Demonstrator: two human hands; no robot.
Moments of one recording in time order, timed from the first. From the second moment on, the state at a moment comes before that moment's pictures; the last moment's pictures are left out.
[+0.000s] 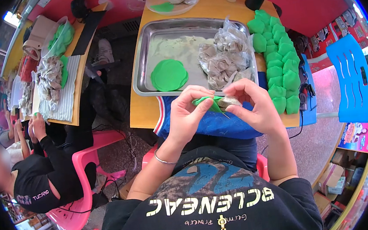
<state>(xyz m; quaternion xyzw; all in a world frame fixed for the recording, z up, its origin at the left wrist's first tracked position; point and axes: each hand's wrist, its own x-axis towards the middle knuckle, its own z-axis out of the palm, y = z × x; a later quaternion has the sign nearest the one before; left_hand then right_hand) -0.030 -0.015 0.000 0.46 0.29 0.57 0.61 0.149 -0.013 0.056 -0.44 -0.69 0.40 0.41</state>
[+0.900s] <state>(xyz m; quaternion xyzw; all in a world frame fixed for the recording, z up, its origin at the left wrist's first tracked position) -0.015 -0.026 0.000 0.19 0.23 0.57 0.77 0.143 -0.017 0.061 -0.43 -0.79 0.30 0.32</state>
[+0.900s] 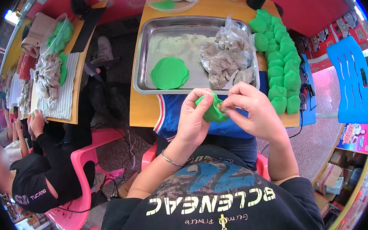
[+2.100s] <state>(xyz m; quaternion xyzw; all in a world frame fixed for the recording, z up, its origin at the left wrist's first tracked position) -0.012 -0.021 0.006 0.33 0.29 0.64 0.63 0.116 -0.018 0.028 -0.42 -0.73 0.28 0.47</state>
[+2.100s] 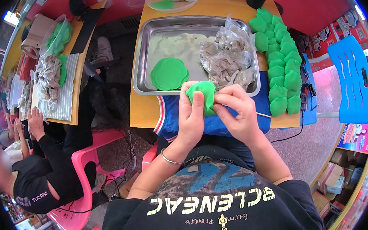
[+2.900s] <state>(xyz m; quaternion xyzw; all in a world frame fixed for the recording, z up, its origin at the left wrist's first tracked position) -0.022 -0.023 0.011 0.28 0.24 0.61 0.70 0.120 -0.018 0.039 -0.44 -0.71 0.27 0.47</state>
